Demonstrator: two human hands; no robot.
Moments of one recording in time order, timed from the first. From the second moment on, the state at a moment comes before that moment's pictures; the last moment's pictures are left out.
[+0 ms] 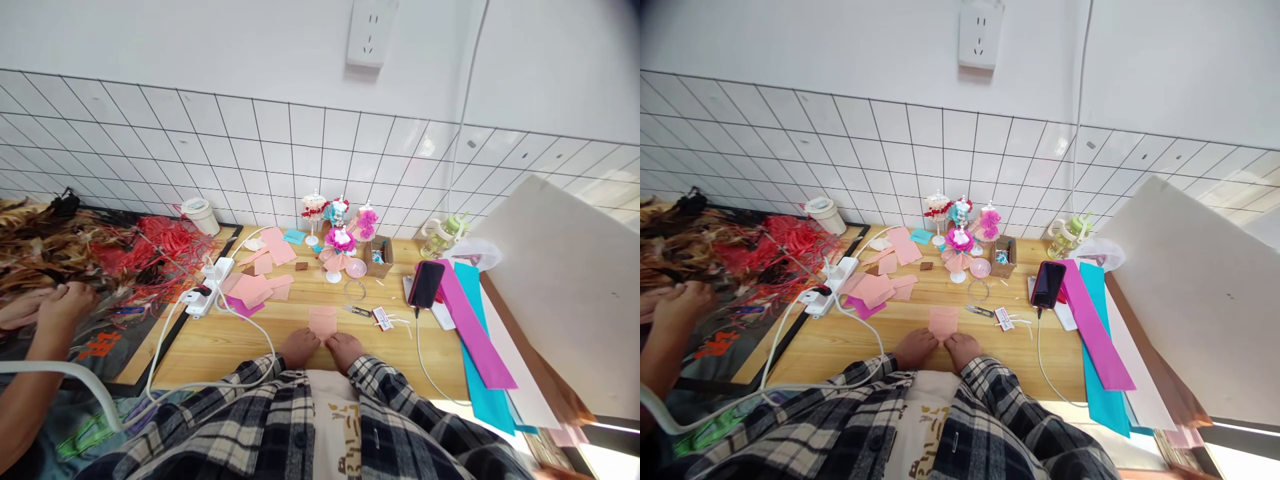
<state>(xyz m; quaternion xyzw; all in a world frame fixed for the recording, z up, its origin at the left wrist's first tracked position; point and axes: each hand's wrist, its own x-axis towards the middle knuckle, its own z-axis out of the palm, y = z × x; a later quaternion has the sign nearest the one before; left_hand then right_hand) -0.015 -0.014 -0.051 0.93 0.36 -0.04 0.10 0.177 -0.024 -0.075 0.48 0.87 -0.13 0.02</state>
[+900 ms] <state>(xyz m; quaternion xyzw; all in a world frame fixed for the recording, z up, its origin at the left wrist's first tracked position) -0.018 -0.012 -0.048 0.92 0.37 -0.01 0.10 0.176 -0.023 -0.072 0.47 0.87 -0.11 0.02</state>
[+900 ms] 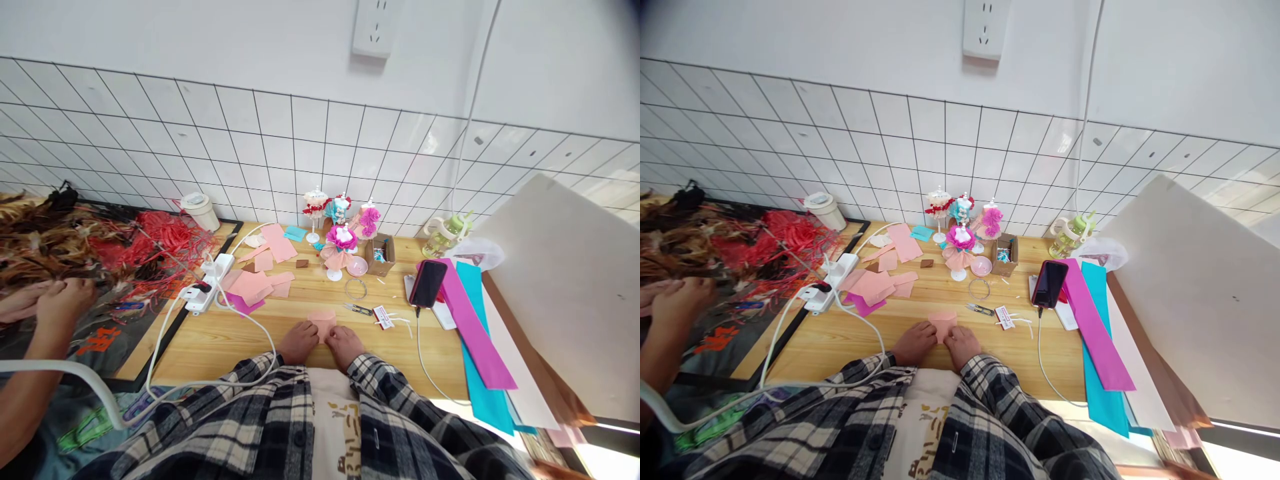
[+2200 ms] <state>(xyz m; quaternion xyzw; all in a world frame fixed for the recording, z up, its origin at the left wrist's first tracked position) -0.022 -0.014 -0.049 0.93 0.37 -0.01 0.06 0.170 -0.023 -0.069 0.48 0.86 -0.14 0.05</state>
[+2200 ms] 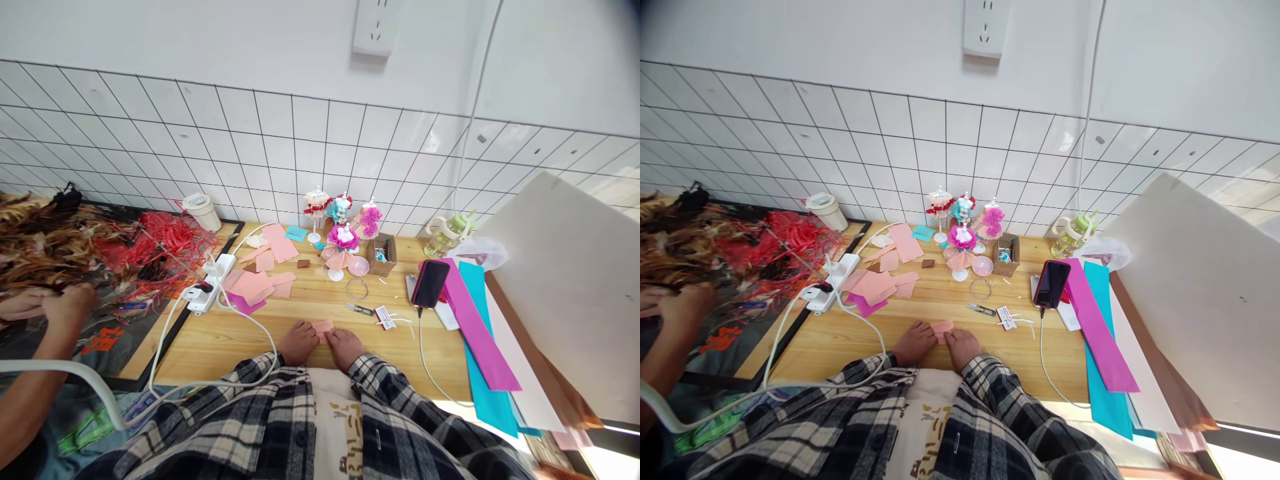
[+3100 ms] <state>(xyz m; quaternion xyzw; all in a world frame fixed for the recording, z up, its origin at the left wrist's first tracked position) -0.020 -0.015 -0.051 0.92 0.39 0.01 0.06 0.167 -0.027 -0.053 0.53 0.82 -0.18 0.09</state>
